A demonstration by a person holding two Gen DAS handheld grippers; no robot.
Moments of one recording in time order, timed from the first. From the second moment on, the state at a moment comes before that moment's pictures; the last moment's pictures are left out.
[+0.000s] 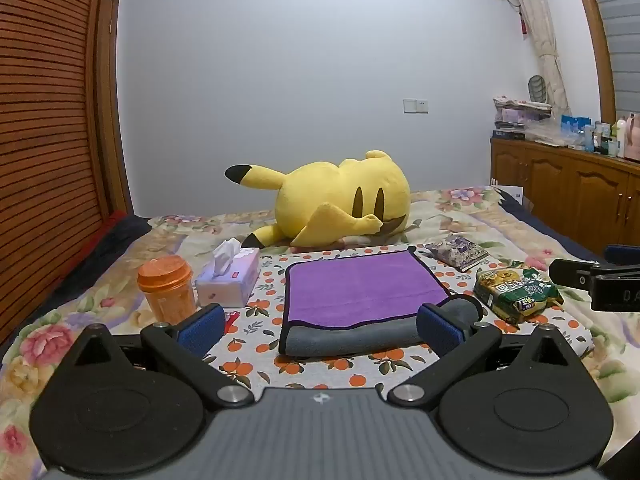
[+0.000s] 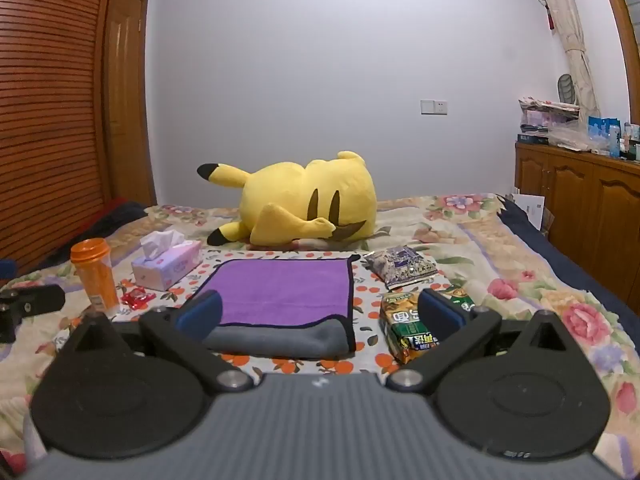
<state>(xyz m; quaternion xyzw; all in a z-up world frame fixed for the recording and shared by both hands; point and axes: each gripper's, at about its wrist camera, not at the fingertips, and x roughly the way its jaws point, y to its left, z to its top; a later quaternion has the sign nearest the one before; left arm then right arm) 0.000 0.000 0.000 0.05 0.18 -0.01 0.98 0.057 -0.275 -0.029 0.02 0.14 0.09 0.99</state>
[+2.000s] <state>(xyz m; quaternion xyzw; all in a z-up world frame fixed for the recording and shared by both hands) 0.000 0.000 0.000 0.05 0.17 -0.01 0.98 0.058 -0.280 -0.031 0.02 0.14 0.09 0.98</state>
